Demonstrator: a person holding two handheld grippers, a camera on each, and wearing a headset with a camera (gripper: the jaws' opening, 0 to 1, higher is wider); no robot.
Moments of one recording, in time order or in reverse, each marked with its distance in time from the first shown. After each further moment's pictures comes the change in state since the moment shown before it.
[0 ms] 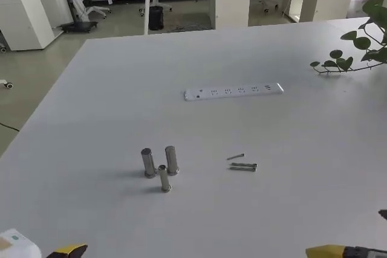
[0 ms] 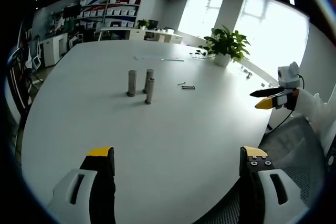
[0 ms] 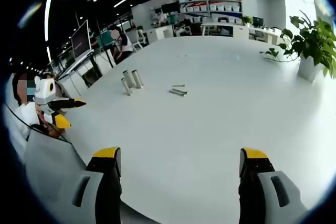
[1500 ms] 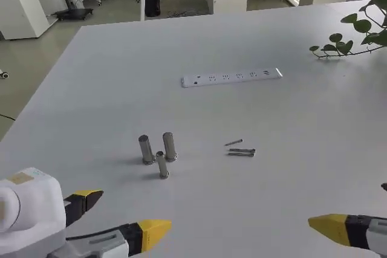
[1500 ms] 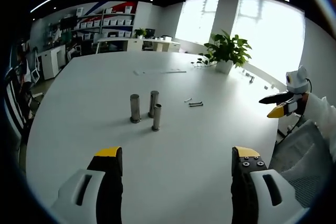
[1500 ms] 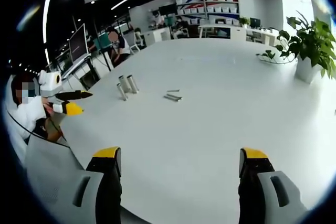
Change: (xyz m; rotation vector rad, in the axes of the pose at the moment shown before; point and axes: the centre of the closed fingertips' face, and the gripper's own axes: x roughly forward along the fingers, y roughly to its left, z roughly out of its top) left arm 0.033 0.021 0.051 0.075 -0.065 0.016; right arm -0.004 -0.012 0.012 0.011 -0.017 -0.017
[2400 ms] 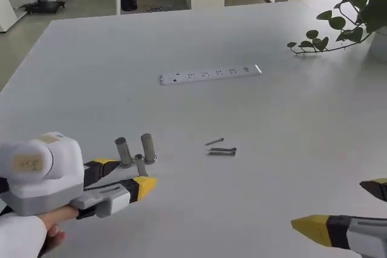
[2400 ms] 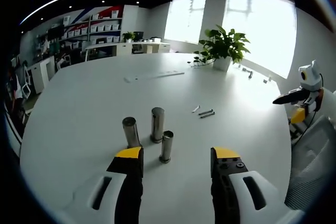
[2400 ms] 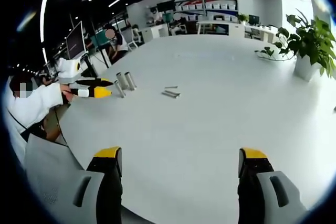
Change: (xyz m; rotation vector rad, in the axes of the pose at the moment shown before) left arm 0.081 0.026 0.027 0.090 0.000 -0.056; right arm 0.003 -0.001 -0.004 0.004 0.035 -0.016
